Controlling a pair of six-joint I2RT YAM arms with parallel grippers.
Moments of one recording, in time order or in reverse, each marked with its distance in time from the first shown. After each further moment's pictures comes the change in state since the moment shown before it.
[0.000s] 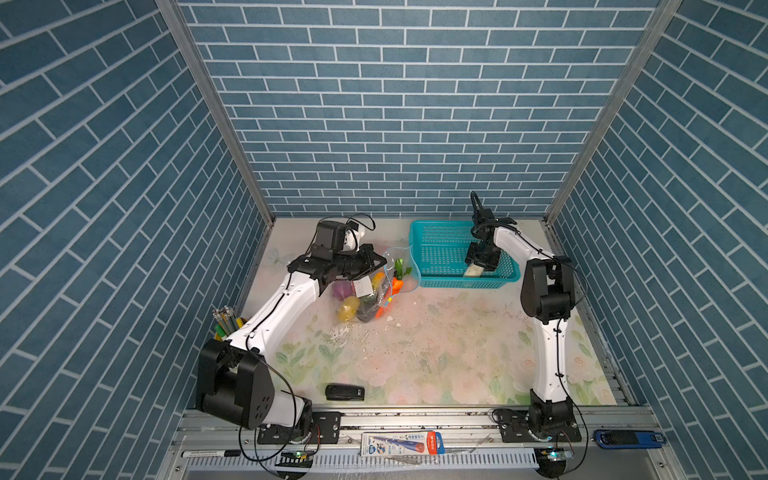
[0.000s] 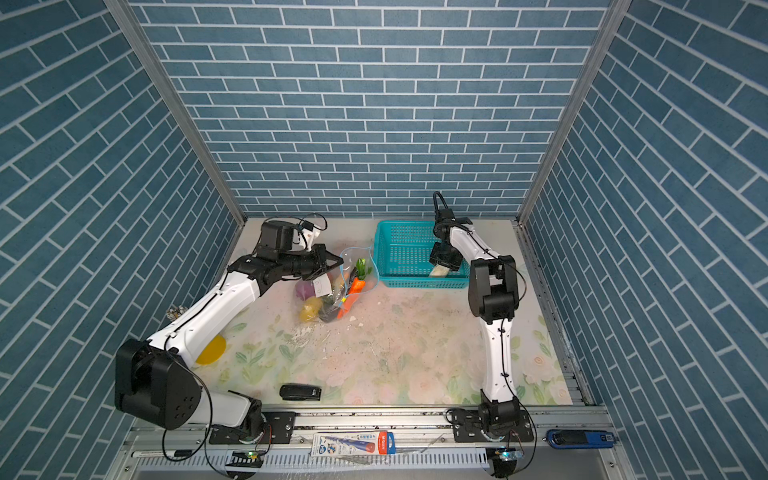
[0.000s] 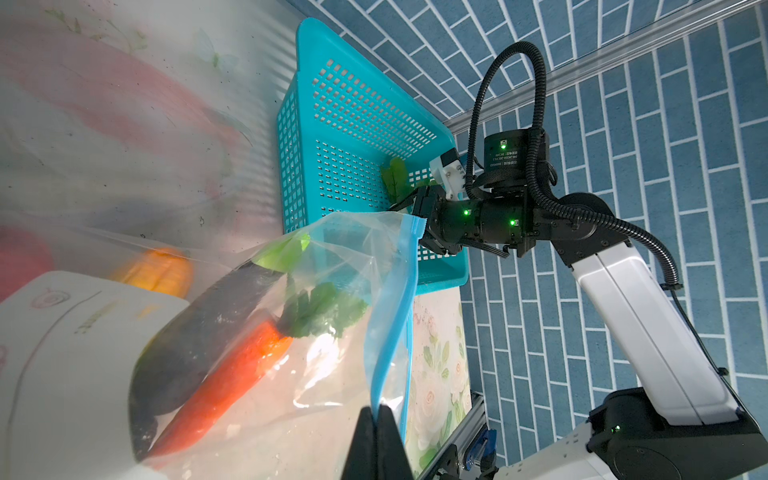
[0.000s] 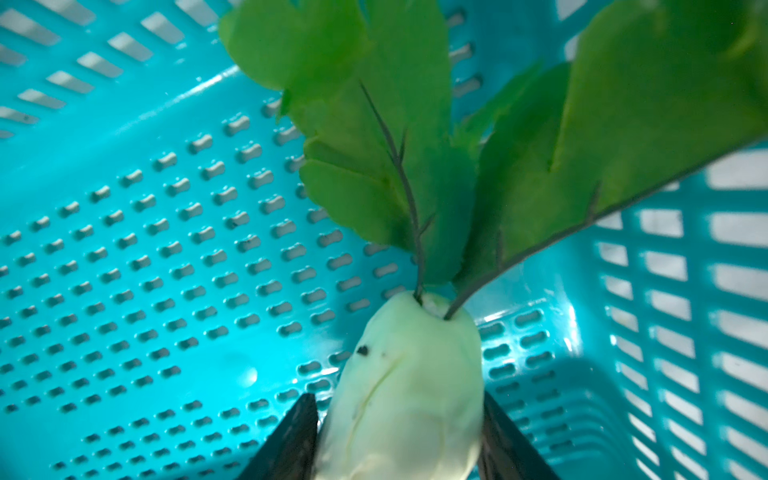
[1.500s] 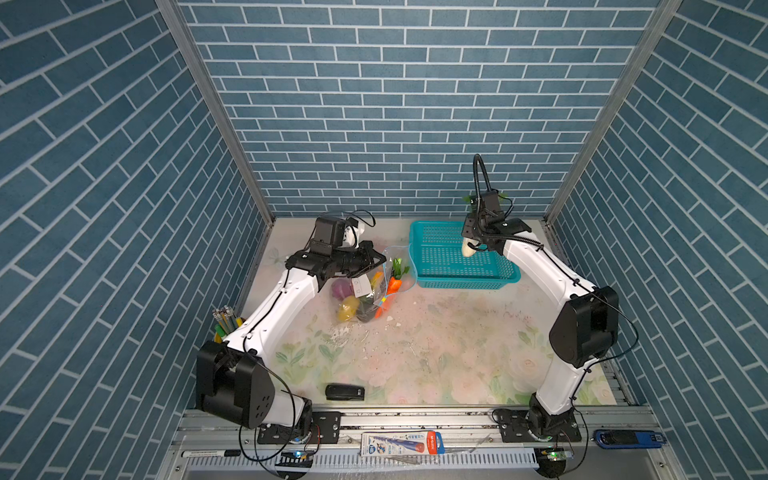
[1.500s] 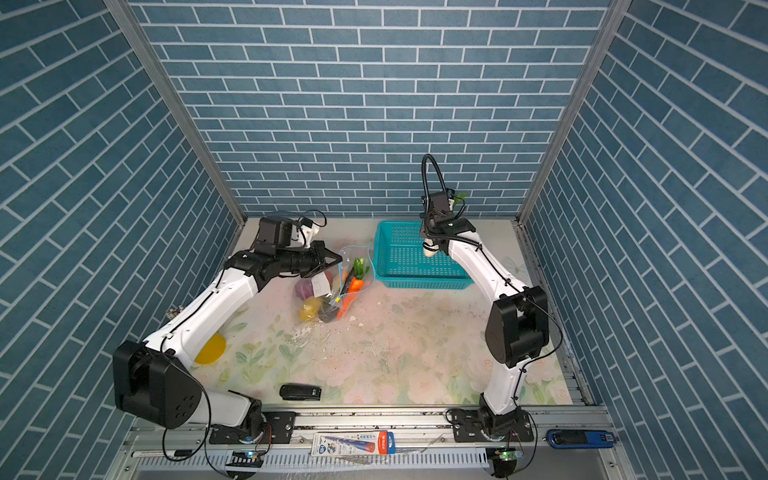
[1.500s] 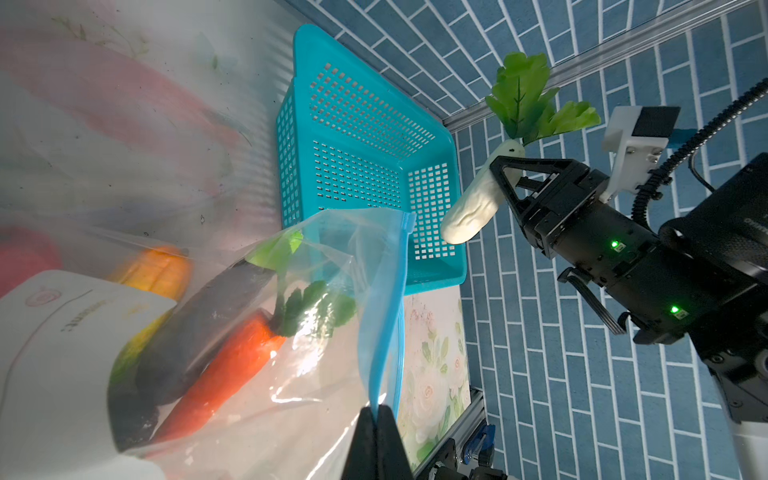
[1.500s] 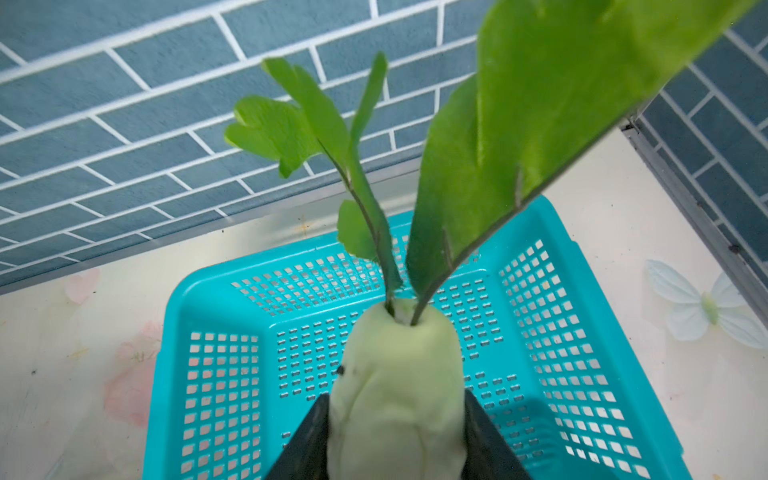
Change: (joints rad) left arm 0.000 0.004 0.076 -0.088 -0.003 0.017; right arm 0.188 -0.490 -0.283 0.425 0.327 -0.068
